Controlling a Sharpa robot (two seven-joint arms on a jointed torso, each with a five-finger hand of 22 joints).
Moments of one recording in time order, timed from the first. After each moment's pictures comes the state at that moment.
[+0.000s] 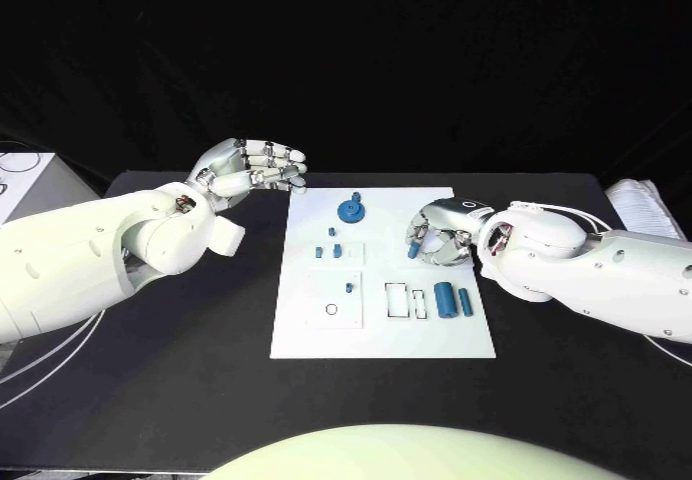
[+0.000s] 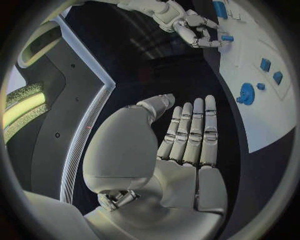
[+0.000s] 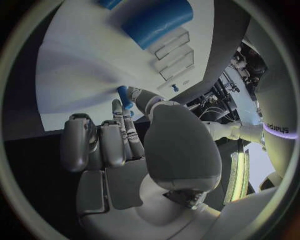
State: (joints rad) left arm 1.21 -0.89 -0.01 1.44 -0.24 -0.08 0.40; left_hand 1.38 -0.16 0.54 0.00 0.27 0.80 0.21 0.30 0.33 0.96 0.18 0.26 0.07 0.93 0.13 0.37 0.31 0.17 0.92 0.22 0.29 0.30; right arm 1.23 -0.84 -0.15 1.53 -1.55 -0.21 -0.13; right_hand 1.33 -0.23 0.51 0.01 0.22 0.96 0.14 0.25 0.33 1.00 0.09 0.32 0.09 1.46 0.00 1.34 1.18 0.08 1.47 0.10 1.25 1.31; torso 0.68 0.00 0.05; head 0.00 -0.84
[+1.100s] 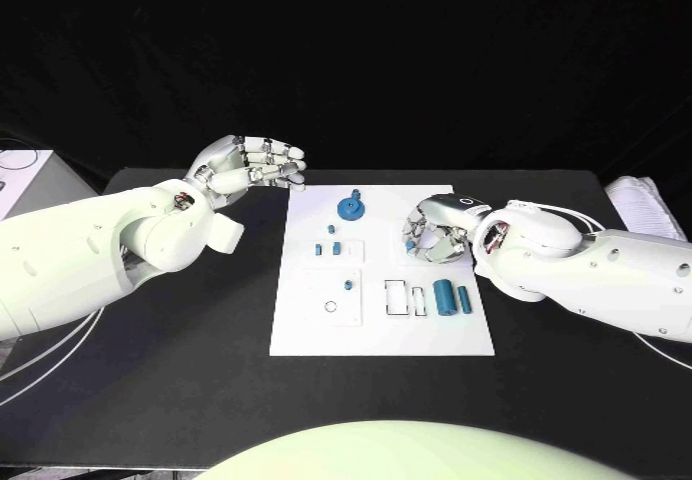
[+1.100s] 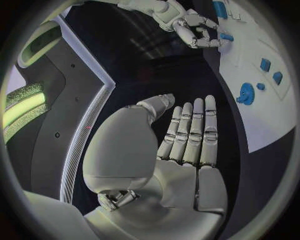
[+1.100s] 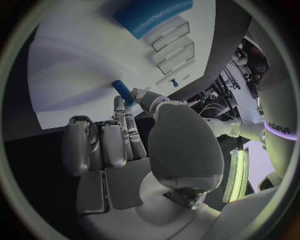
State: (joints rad) left arm 1.21 -0.89 -0.01 1.44 -0.24 -0.08 0.40; left_hand 1.38 -0.16 0.54 0.00 0.27 0.80 0.21 0.30 0.32 0.96 0.18 0.26 0.07 0.93 0.13 0.37 0.31 0.17 0.91 0.22 0.28 0.30; right arm 1.22 -0.83 -0.15 1.54 -1.53 -0.27 -0.15; right_hand 1.27 -0.25 0.56 0.07 0.20 1.00 0.14 0.26 0.35 1.11 0.07 0.29 0.08 1.47 -0.01 1.35 1.19 0.07 1.47 0.08 1.30 1.31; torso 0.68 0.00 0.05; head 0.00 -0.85
